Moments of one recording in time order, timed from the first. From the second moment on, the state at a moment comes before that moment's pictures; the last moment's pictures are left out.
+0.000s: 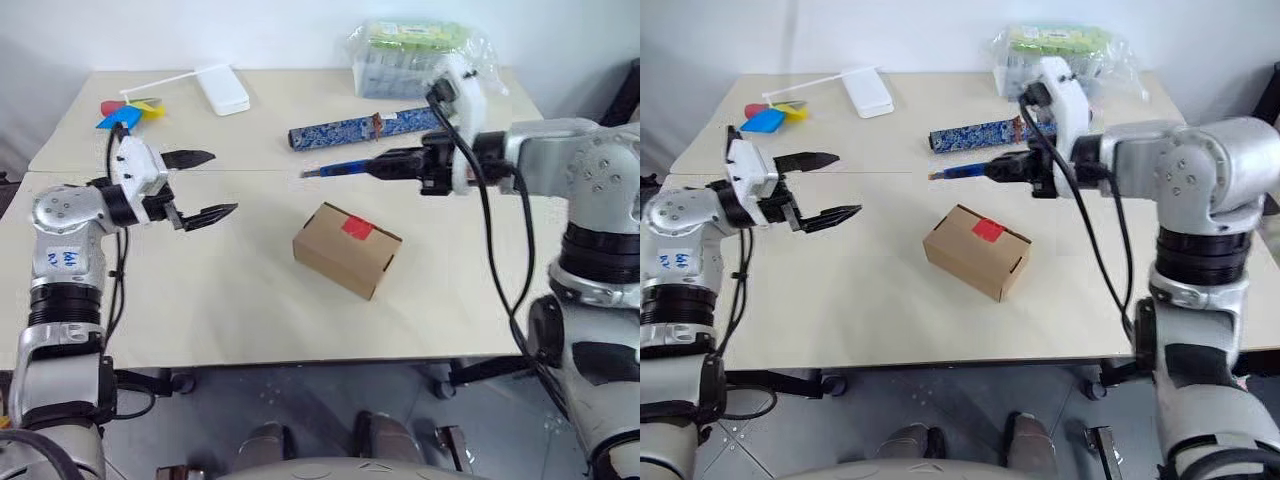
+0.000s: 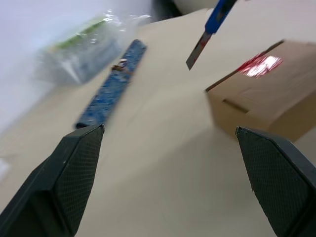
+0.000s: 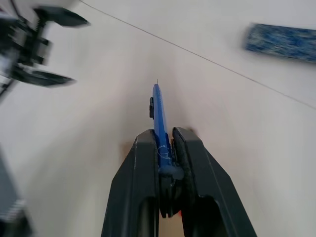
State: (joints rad) left arm -0.81 0.69 0.12 0.55 -0.31 -0.07 -1.15; right arm -1.12 -0.61 -0.08 -0.09 0.64 1.48 0.61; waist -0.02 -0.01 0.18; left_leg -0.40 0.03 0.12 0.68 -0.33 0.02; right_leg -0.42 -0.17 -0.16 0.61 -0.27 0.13
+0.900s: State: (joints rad) left arm -1.09 0.52 -0.26 0.41 -0.22 0.69 -1.15; right arm -0.89 -0.81 -0.14 -0.33 0.66 1.35 0.63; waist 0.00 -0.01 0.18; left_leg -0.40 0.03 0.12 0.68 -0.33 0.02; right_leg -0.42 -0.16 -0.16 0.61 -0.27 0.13
